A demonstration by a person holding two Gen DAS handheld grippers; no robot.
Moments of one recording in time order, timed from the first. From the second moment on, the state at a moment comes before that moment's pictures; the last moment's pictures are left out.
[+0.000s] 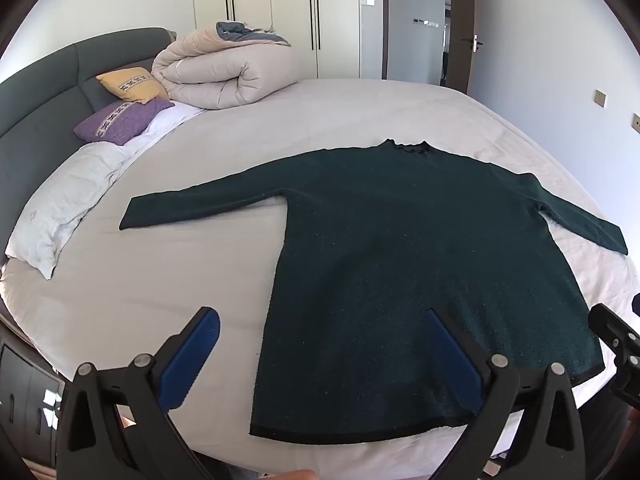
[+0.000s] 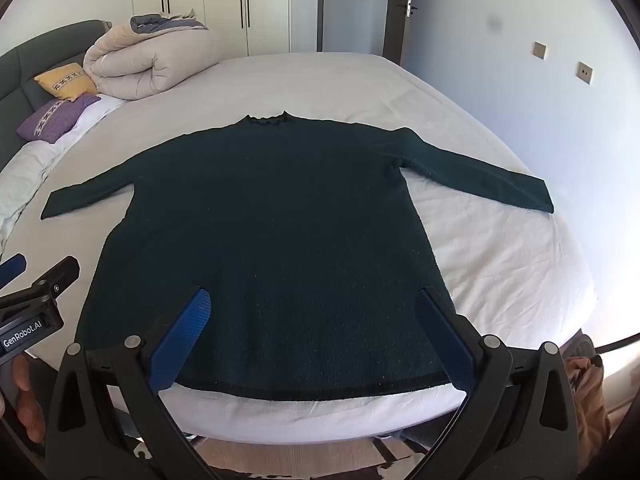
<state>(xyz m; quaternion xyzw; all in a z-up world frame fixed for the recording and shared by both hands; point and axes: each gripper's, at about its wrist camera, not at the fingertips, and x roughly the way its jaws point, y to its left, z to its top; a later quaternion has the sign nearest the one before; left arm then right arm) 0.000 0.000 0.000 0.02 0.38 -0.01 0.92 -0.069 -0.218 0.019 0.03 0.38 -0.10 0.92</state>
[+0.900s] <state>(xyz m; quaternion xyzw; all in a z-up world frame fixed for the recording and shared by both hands) -0.001 0.006 -0.008 0.02 0.39 -0.01 0.92 -0.068 -0.222 0.012 0.03 0.39 -0.10 0.91</state>
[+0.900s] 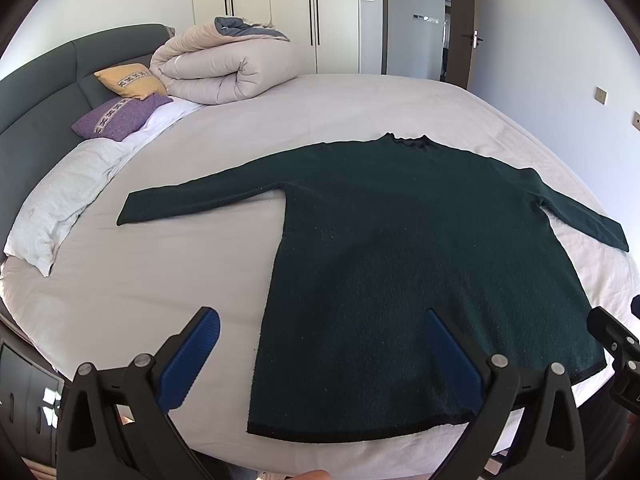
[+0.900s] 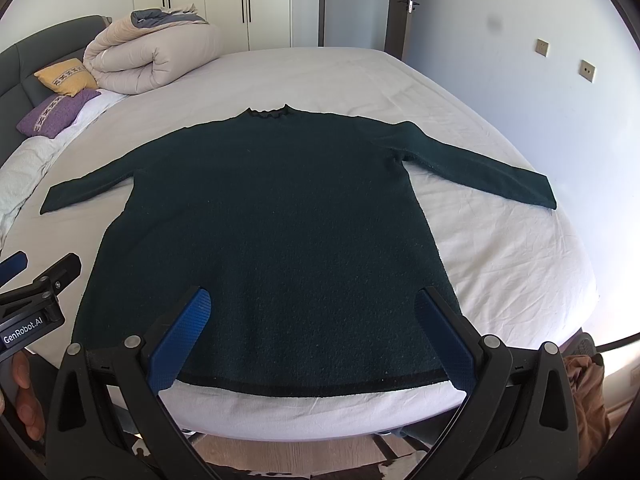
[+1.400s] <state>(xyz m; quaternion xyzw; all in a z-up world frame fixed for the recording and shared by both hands) -0.001 0.005 -0.009 0.02 0.39 -0.01 0.92 -0.067 -0.217 0.007 0.03 0.39 -0.10 0.91</state>
